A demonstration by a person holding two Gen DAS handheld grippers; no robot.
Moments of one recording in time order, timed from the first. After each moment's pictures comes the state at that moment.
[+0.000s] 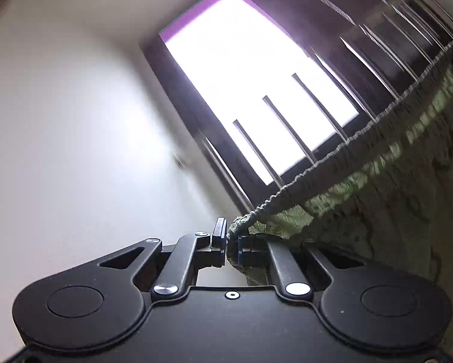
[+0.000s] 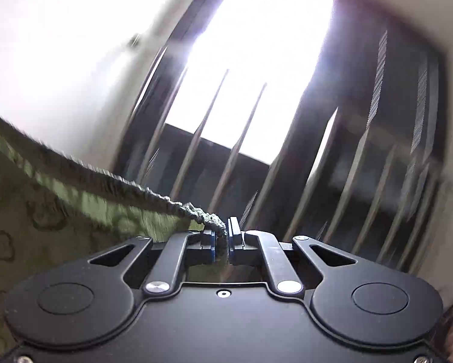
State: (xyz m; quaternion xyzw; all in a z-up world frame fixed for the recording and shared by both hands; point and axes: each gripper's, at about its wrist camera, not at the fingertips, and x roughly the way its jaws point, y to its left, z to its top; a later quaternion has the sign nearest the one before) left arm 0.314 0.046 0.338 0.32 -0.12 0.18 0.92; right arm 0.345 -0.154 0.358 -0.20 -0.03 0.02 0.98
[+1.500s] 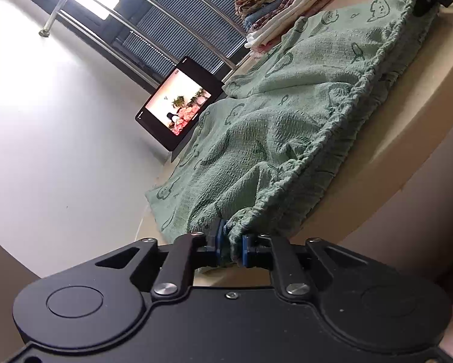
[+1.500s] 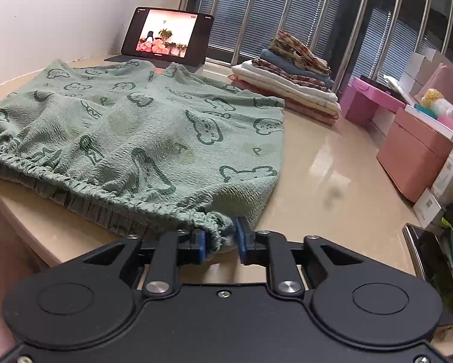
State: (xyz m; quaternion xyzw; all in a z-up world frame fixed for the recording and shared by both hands) left arm 0.137 0.025 -0.098 0.40 0.25 0.09 0.88; right arm 0.202 -0.174 -0.070 -0.14 0.30 0.10 0.94
